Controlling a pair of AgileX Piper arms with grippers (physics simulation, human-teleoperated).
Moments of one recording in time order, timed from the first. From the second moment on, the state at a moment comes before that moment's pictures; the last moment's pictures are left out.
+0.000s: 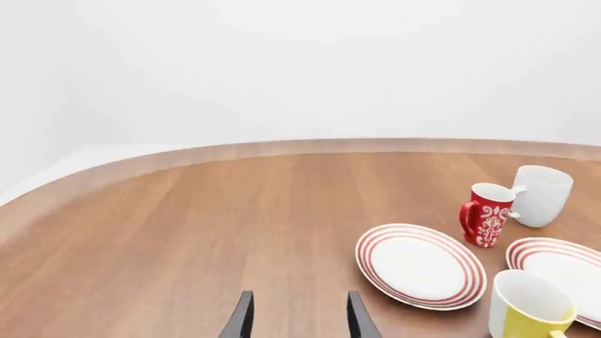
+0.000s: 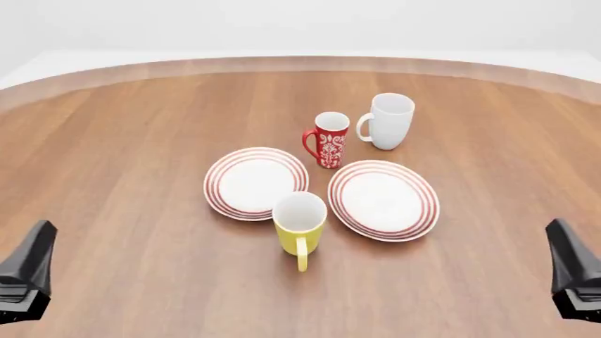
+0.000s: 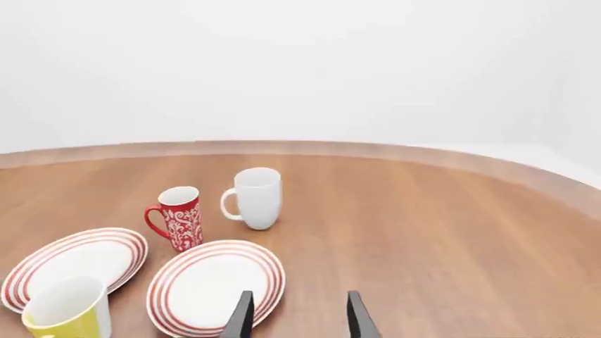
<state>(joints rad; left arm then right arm) 0.00 0.00 0.00 0.00 0.00 0.00 0.00 0.00 0.00 0.01</state>
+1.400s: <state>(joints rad) 0.00 0.00 0.00 0.00 0.00 0.39 0.35 -0.48 0.28 -0.03</state>
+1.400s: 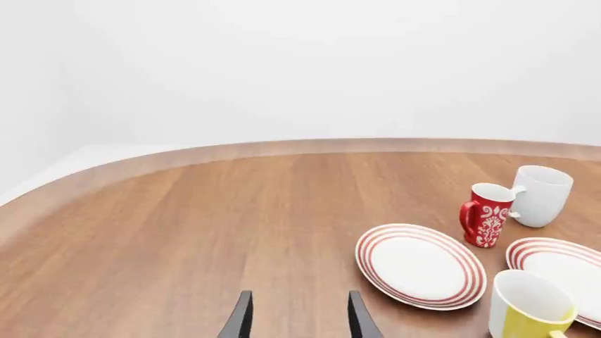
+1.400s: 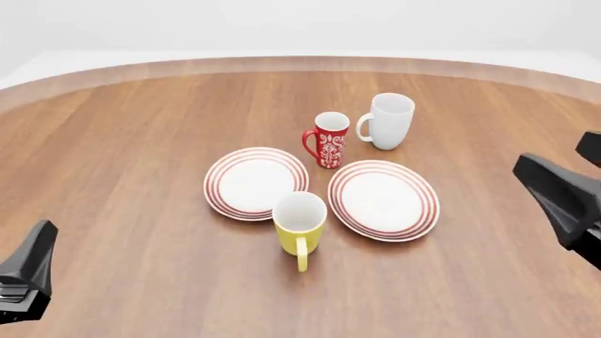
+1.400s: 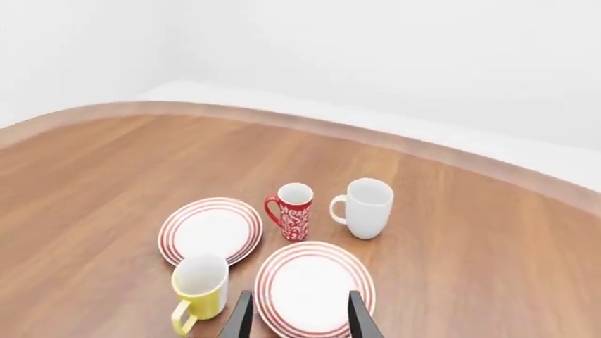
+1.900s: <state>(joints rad) 0.00 0.00 0.00 0.00 0.00 0.61 0.59 -0.69 0.35 0.02</state>
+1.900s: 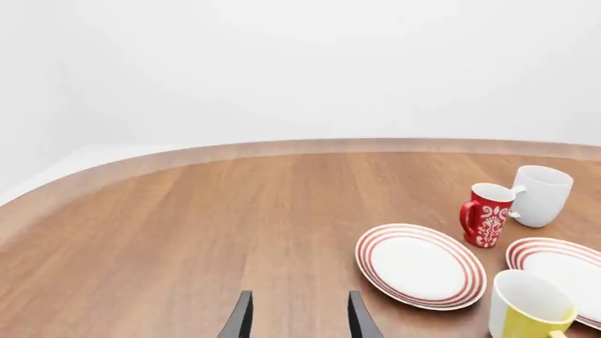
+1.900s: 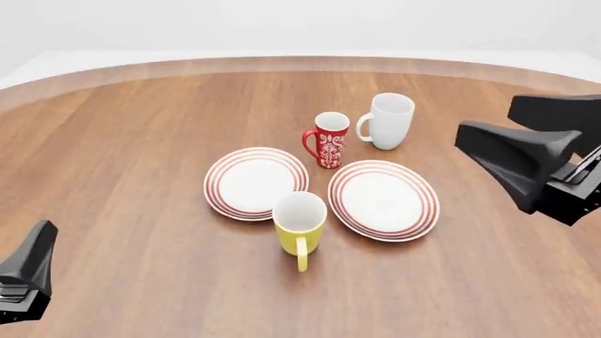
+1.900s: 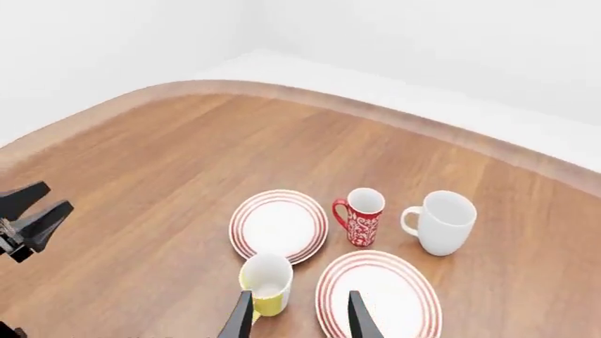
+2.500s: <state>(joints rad) 0.00 0.00 0.00 0.00 0.00 0.72 0.68 -0.76 0.34 0.02</state>
